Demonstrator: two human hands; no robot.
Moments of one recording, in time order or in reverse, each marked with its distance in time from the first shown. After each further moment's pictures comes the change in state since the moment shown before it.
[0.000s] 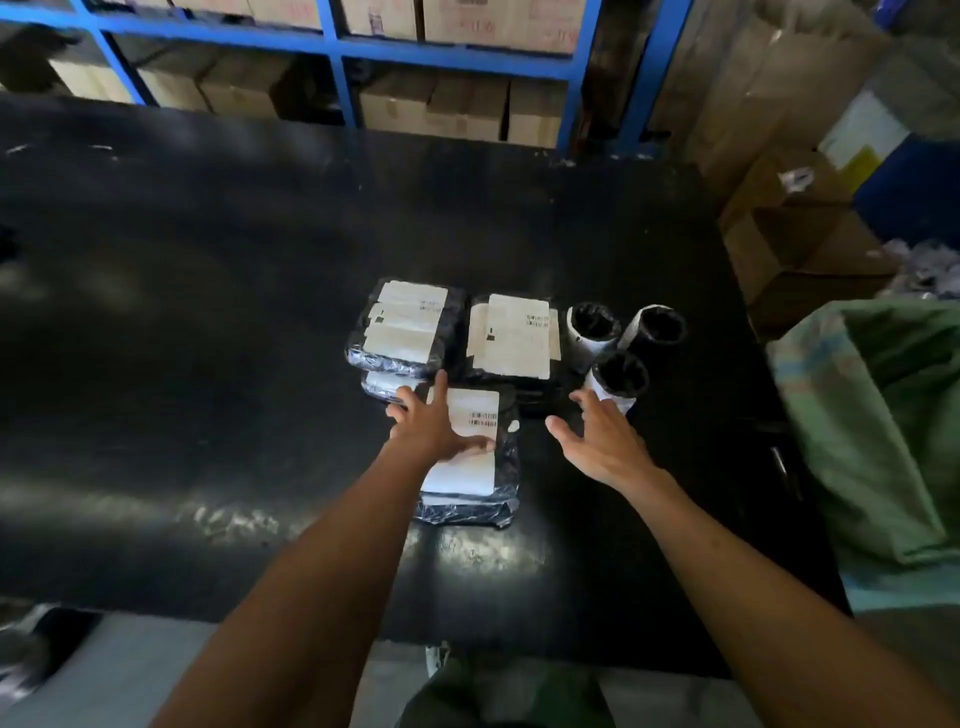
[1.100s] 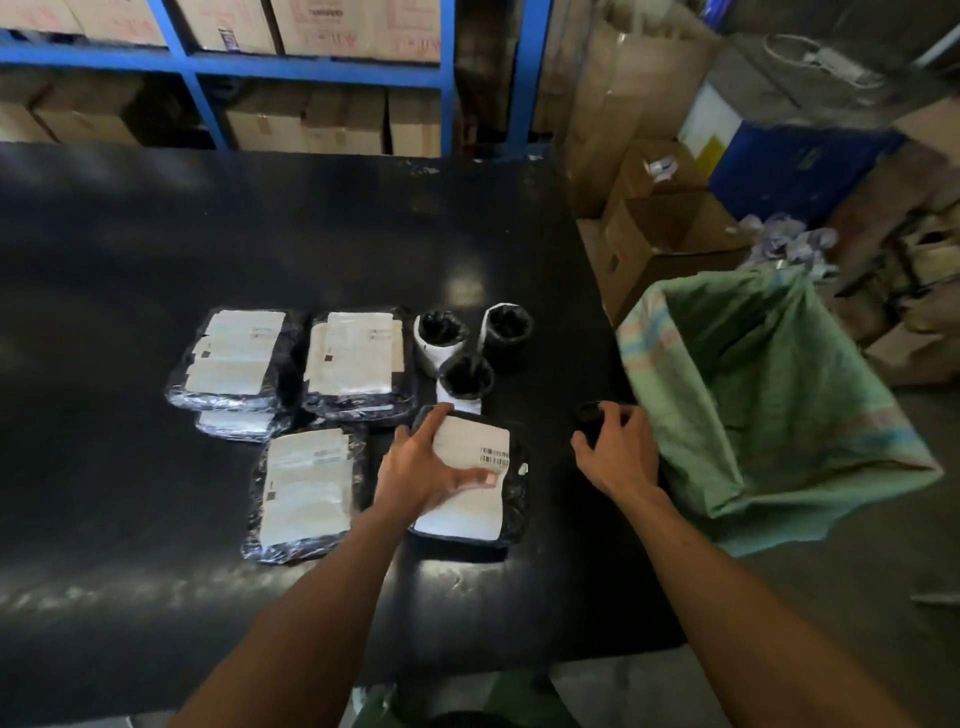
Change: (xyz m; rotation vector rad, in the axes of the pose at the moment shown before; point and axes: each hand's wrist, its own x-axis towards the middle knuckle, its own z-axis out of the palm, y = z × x) left_hand -0.045 0.144 0.094 -0.327 0.063 0.313; right_hand -0.010 0.197 -0.077 -0.136 0.333 0.298
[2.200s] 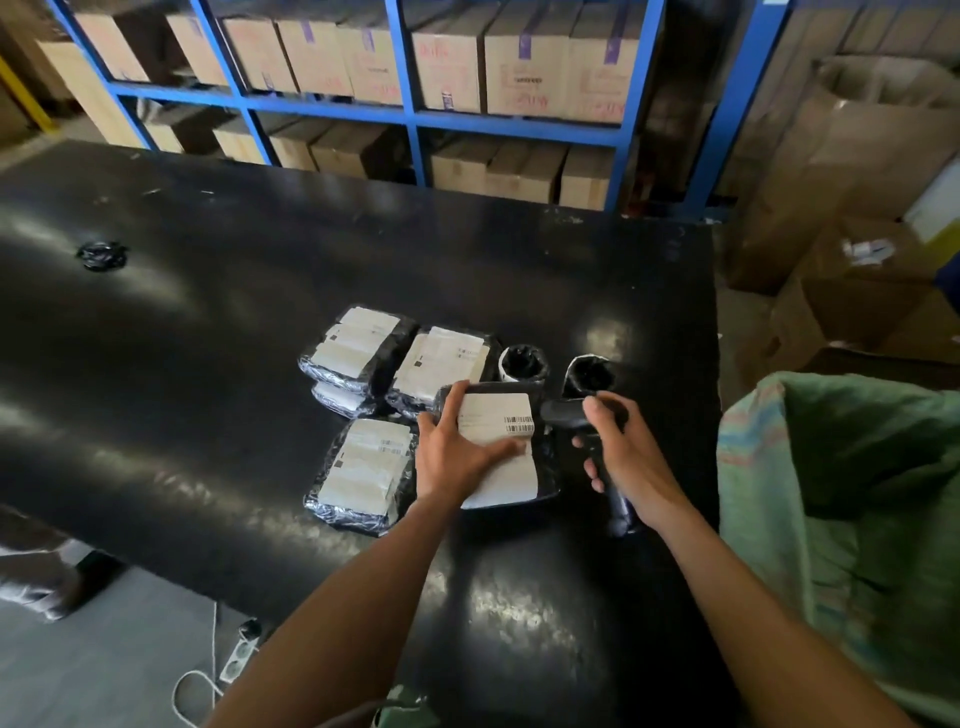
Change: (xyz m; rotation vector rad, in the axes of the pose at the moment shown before) left_hand 0.005 0.045 0.010 -0.203 0.598 -0.188; right_hand 0.031 -0.050 -0.059 1.071 -0.563 -0.314
